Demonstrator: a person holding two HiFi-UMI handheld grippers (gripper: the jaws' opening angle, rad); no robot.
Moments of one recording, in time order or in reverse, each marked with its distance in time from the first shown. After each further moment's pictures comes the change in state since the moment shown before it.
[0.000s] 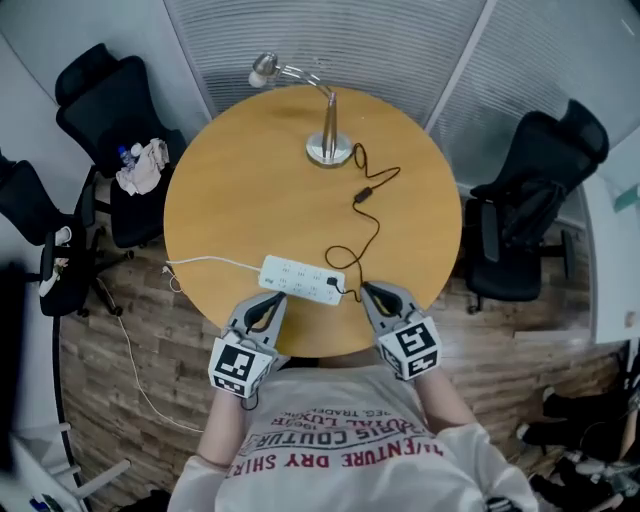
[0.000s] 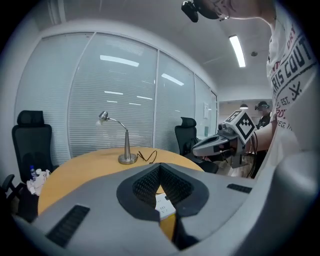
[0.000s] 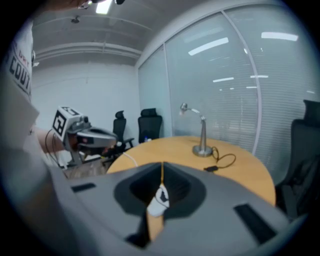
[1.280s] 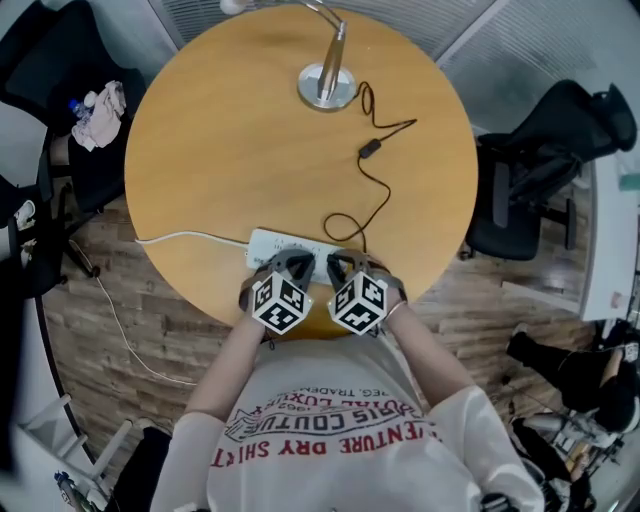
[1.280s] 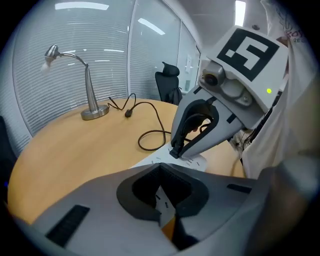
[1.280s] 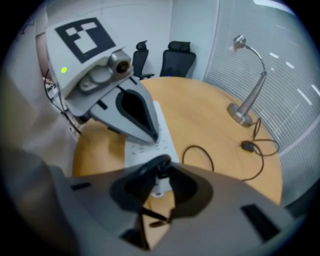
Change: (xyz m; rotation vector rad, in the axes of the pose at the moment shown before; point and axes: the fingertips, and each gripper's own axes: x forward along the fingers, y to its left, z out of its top) left arm 0.143 -0.009 -0.183 0.129 0.542 -0.293; right arm 0.132 0.005 -0.149 -0.368 0.692 0.148
